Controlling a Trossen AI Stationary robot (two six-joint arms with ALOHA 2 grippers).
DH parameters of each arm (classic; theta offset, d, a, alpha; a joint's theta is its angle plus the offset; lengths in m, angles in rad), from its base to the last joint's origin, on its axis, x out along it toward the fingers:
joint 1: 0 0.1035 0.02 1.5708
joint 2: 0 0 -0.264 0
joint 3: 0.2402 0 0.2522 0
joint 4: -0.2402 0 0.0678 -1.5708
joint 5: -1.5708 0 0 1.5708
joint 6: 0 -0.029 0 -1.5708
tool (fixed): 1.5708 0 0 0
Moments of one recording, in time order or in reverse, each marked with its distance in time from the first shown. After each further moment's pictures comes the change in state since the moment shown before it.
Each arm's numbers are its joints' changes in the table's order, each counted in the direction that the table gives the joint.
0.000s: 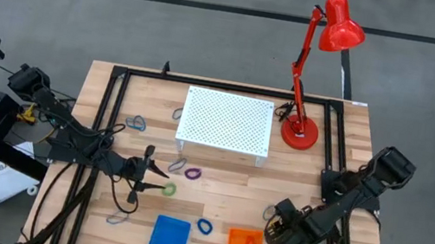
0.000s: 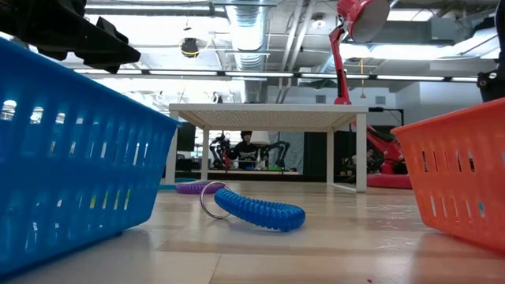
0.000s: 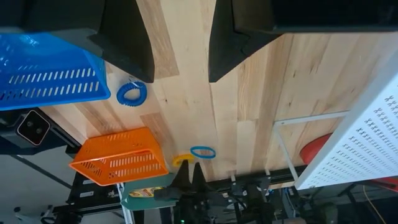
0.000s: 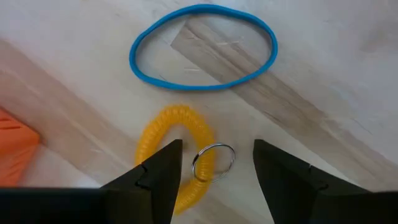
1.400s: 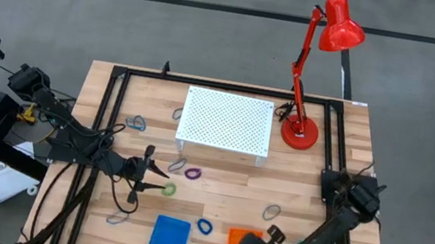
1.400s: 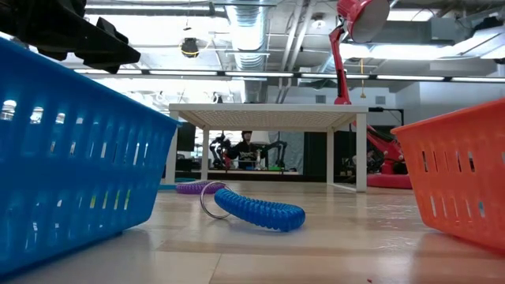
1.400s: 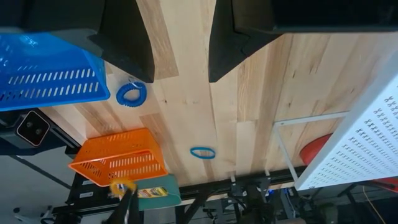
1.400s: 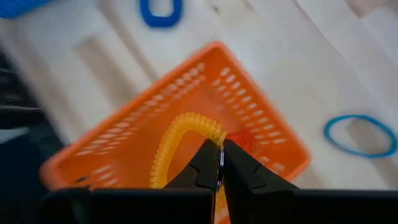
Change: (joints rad) left arm 0.000 0.000 0.000 -0.002 0.000 0.000; right arm 0.044 -0.427 0.929 -0.511 -0.253 0.294
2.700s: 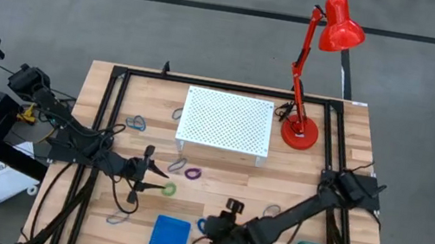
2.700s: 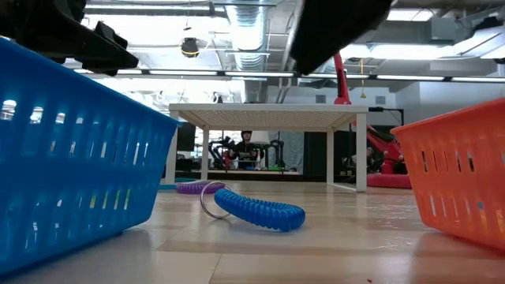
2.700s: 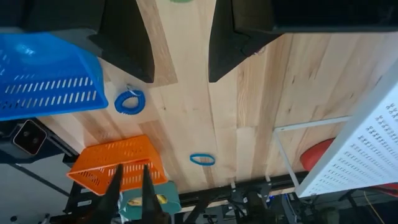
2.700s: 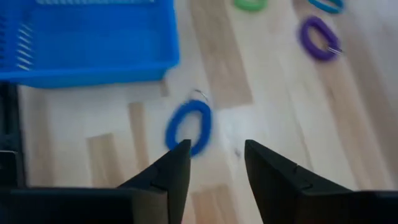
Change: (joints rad) left arm 0.000 0.000 -0.008 -0.021 0.000 0.000; right arm -0.233 -0.017 0.006 0.345 -0.041 0.738
